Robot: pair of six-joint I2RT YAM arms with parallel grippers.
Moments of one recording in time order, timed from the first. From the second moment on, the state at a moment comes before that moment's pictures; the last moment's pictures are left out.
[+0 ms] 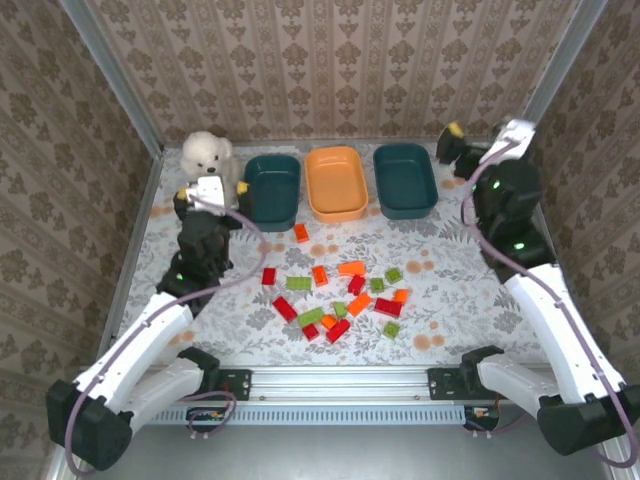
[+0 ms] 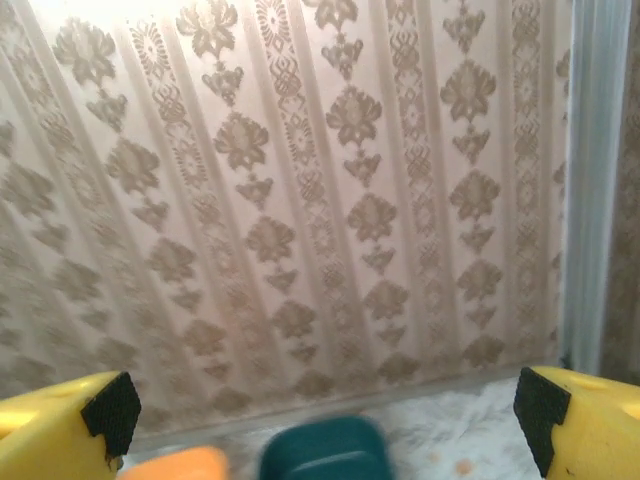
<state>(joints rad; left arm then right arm) -0.51 0.92 0.82 -0.01 -0.58 -0.08 0.22 1.02 1.21 -0.14 0.35 0.24</state>
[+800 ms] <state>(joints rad) -0.73 1.03 0.90 -0.70 0.22 -0.59 0.56 1.29 0.91 -1.05 0.02 0.74</state>
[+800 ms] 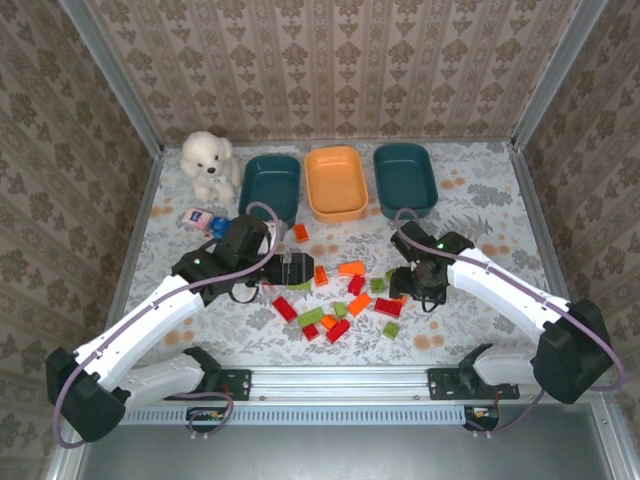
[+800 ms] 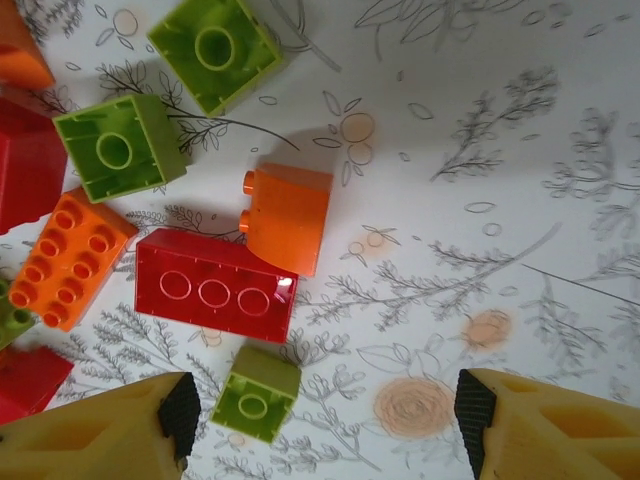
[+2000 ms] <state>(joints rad) -0.73 1.00 0.90 -0.61 0.28 -0.64 0.52 1.59 0.87 -0.78 0.01 0.79</state>
